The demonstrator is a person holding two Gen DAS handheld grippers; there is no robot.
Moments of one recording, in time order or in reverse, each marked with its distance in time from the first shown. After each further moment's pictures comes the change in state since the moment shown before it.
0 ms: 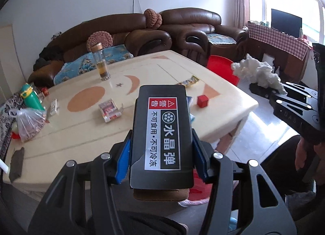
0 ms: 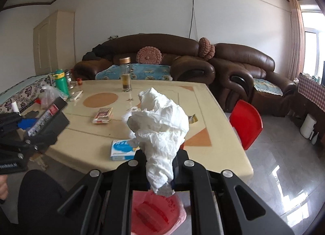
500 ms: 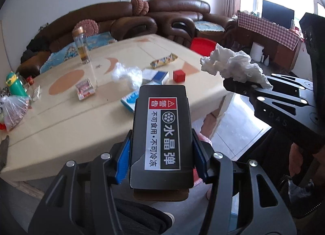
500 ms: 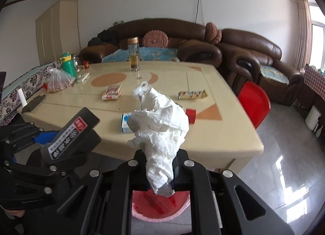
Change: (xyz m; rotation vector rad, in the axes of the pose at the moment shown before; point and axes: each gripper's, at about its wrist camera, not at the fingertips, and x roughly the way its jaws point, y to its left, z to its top) left arm 0.028 -0.042 -0.047 0.017 0.088 -0.075; right arm 0.004 0.016 -0.041 0.009 0.123 0.048
